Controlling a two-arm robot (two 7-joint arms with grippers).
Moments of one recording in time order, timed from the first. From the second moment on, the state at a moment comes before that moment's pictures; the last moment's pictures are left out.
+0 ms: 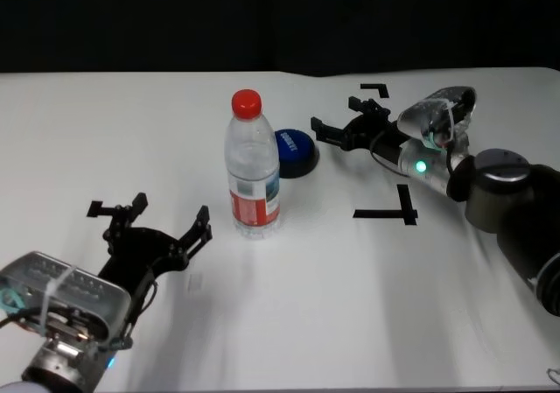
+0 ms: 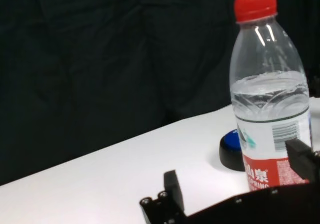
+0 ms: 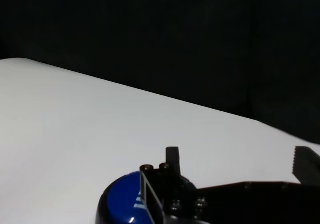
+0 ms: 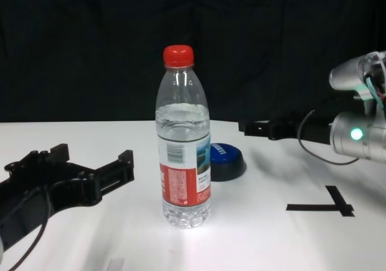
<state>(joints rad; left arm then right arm) 0.23 0.18 0.12 -1.86 0.13 0.02 -0.15 0.81 0.11 -0.28 -0.56 0.21 -0.19 0.59</state>
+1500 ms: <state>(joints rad) 0.23 0.18 0.12 -1.86 0.13 0.02 -0.15 0.44 0.27 -0.24 -1.19 0.39 -0.06 0.50</state>
